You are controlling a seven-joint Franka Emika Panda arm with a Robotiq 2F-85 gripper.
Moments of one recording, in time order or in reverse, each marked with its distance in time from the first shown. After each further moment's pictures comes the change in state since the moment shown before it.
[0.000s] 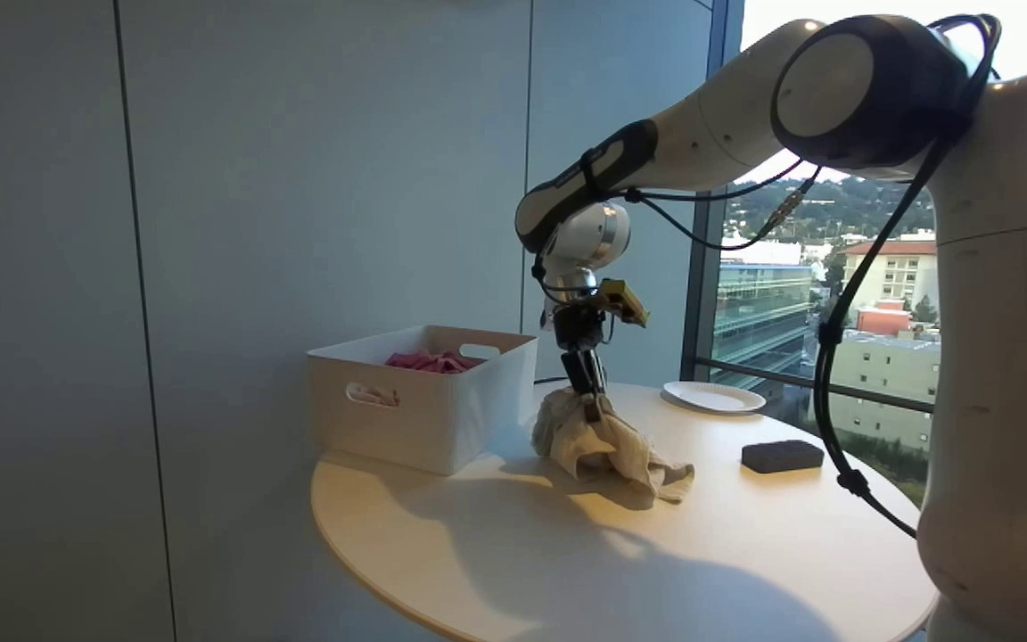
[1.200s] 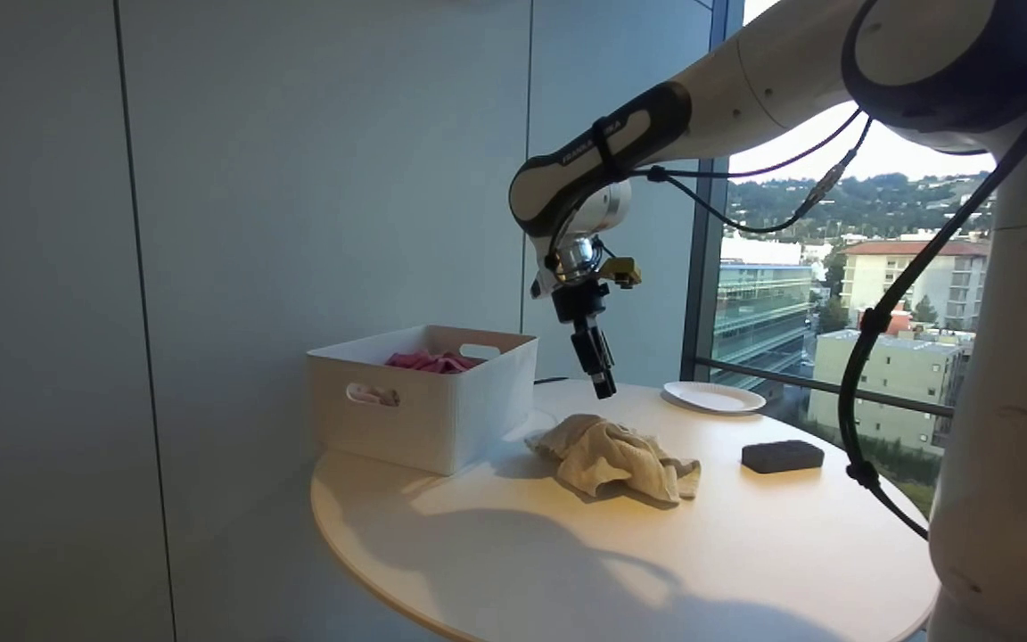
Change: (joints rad) arm 0.063 -0.154 0.036 -0.090 -0.255 0.111 -0.011
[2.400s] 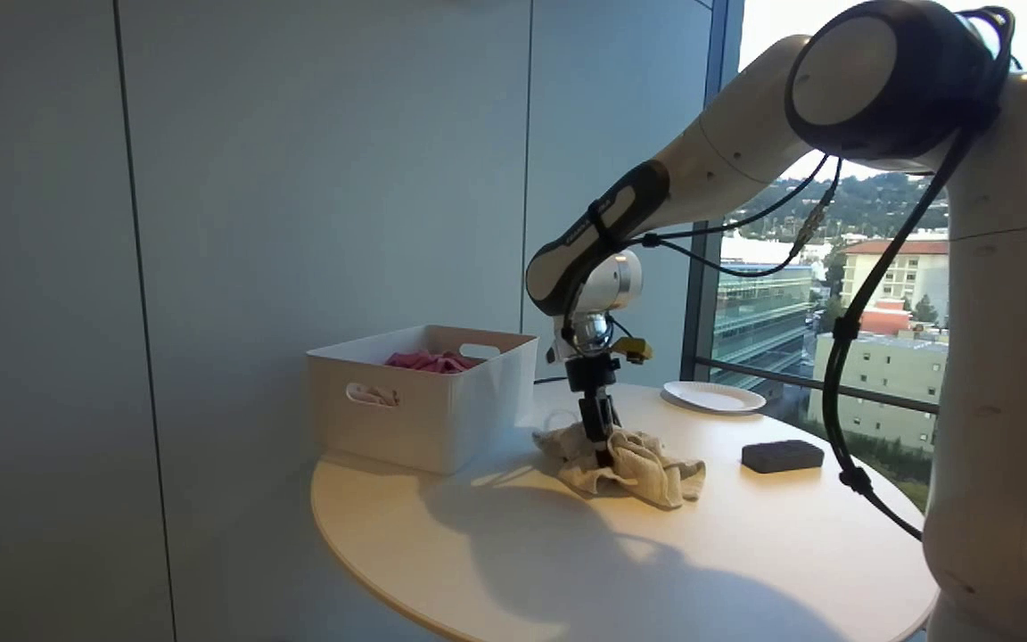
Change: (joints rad) arm -0.035 0.122 -0.058 -0.160 0.092 0.256 -0.090
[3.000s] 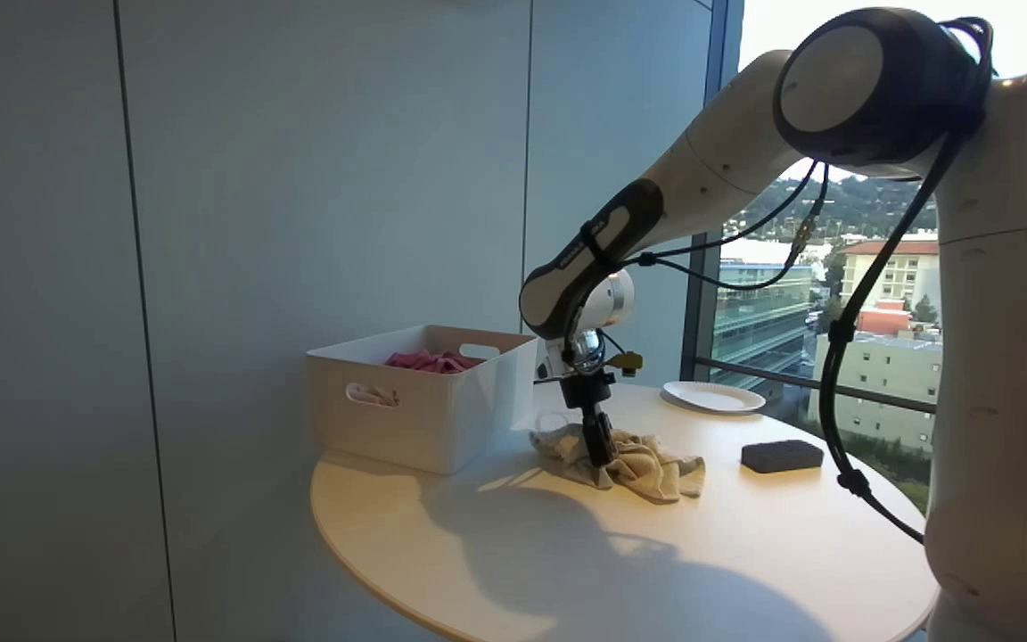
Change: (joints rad) arm 0.010 0.024 0.029 -0.031 -0.092 0.073 -0.026
